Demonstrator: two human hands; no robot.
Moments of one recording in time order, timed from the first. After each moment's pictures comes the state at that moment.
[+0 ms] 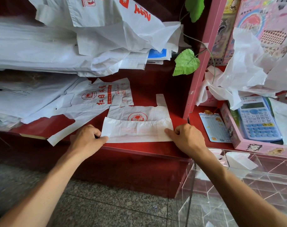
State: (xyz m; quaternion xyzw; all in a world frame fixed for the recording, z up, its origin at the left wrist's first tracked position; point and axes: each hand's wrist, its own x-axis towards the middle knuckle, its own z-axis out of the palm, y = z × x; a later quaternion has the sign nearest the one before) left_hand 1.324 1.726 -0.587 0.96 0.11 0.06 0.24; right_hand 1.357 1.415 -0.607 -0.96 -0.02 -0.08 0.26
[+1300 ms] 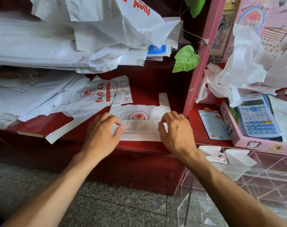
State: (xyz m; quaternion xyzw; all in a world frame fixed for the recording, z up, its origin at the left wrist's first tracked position) left_hand 1.326 1.686 -0.588 0.95 -0.08 0.23 0.18; right_hand 1.346 1.450 -0.600 -0.94 -0.12 -0.27 0.18
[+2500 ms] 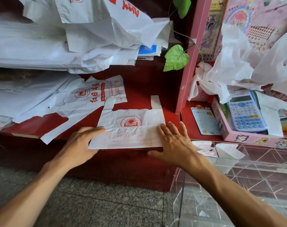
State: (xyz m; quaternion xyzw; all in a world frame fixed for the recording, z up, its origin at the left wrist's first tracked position) left_hand 1.315 1.753 -0.622 0.97 -0.13 0.09 0.20; right_hand 1.309 1.428 -0.601 -0.99 -0.16 0.04 -0.02
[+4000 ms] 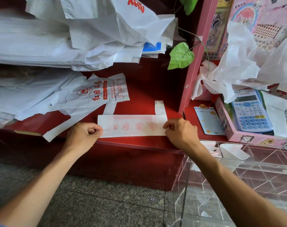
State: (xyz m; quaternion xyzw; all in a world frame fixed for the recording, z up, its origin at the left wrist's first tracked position) left_hand 1.321 1.732 -0.602 0.93 0.07 0.11 0.34; right_hand 1.335 1.427 -0.588 -0.97 0.01 -0.03 0.25
